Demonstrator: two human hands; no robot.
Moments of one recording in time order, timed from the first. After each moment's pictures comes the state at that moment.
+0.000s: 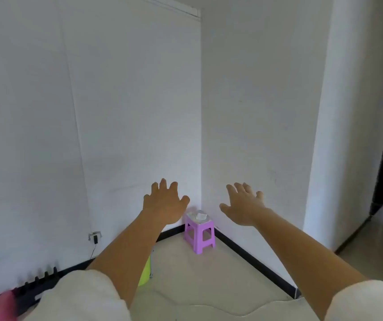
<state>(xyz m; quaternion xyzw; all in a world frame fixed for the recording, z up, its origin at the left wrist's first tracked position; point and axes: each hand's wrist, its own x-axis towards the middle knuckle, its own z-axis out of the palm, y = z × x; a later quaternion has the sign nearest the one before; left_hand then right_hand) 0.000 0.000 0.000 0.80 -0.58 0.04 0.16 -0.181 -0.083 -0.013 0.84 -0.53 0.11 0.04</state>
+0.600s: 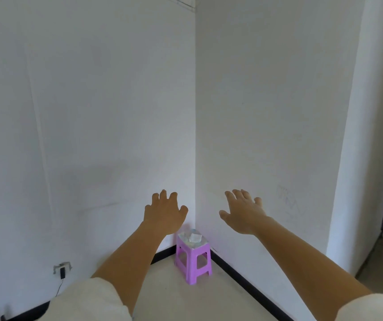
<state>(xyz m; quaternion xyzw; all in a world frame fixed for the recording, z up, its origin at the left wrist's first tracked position) 0.077 -0.299 -0.016 0.79 -0.59 0.05 0.15 -0.110 -0.369 -0.018 0.84 -0.53 0.10 0.06</state>
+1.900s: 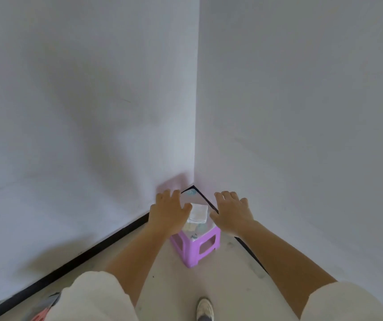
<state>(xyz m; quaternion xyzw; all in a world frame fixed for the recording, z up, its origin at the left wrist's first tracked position) 0.370 -1.163 -0.325 0.79 -0.58 -0.17 0.08 0.208 -1.215 -0.333 0.84 -0.53 -0.07 -0.08</state>
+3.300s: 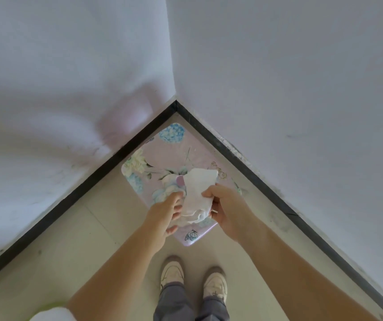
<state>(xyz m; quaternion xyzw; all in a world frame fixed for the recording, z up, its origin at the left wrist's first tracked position) 0.423 -1.418 -0.763 0.73 -0.02 -0.65 0.19 0.284 -1.456 -0.741 0.15 -0.62 0.20 -0.75</state>
